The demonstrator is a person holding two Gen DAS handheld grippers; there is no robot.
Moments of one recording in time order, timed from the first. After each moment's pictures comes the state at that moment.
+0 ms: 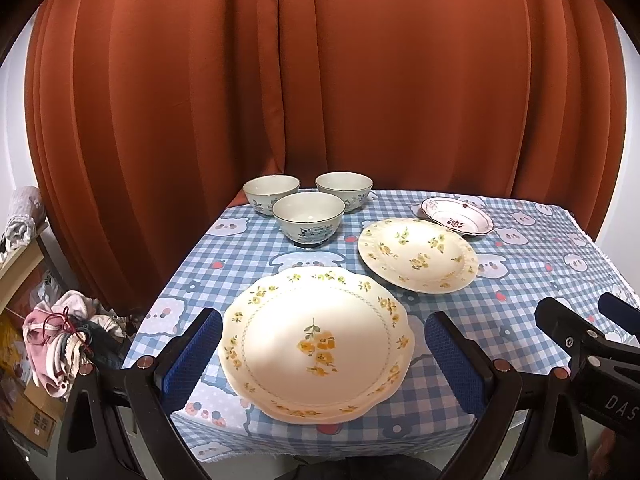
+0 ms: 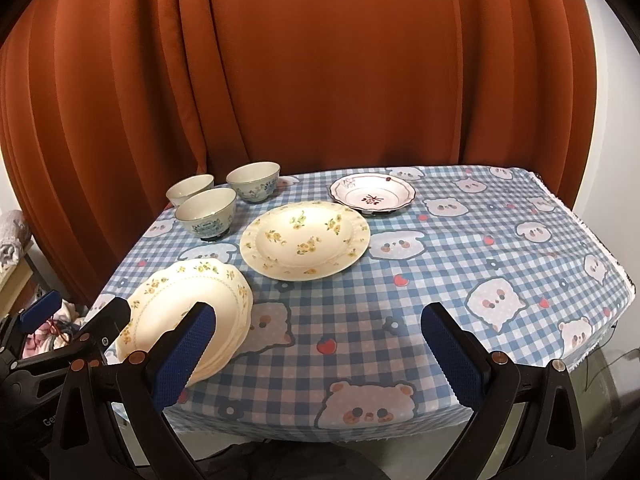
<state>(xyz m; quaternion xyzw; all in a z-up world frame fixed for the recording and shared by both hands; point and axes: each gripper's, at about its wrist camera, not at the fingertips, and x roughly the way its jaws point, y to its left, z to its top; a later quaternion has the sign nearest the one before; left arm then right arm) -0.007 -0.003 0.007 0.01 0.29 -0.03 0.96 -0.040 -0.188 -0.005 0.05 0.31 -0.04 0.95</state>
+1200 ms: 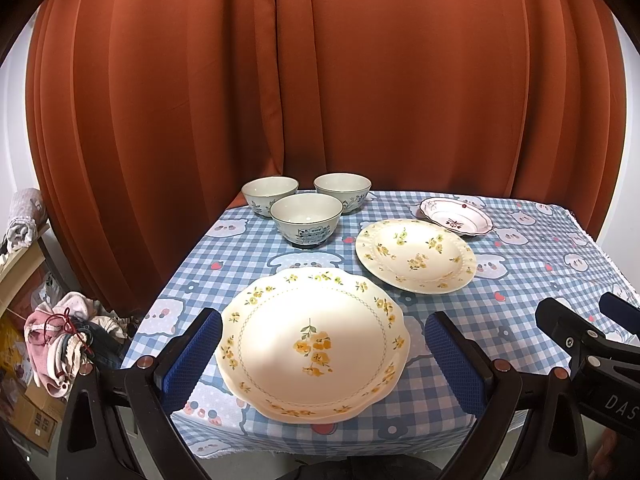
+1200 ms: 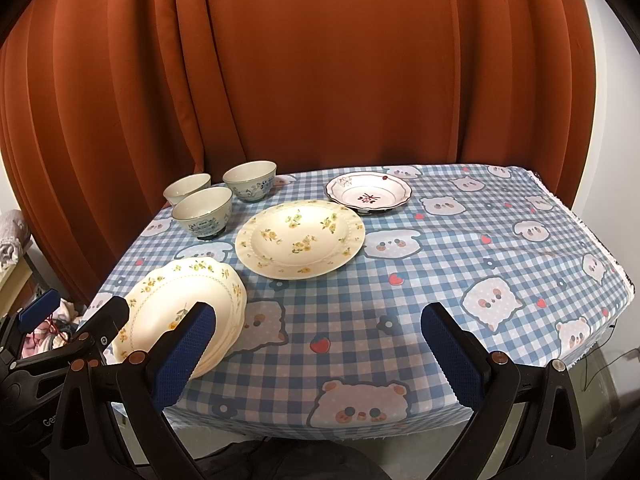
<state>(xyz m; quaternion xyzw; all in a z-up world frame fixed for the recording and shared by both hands) -0.008 -0.006 0.006 0.01 0.29 -0.03 0.96 -0.044 -0.198 -0.009 0.05 0.30 -0.04 0.95</state>
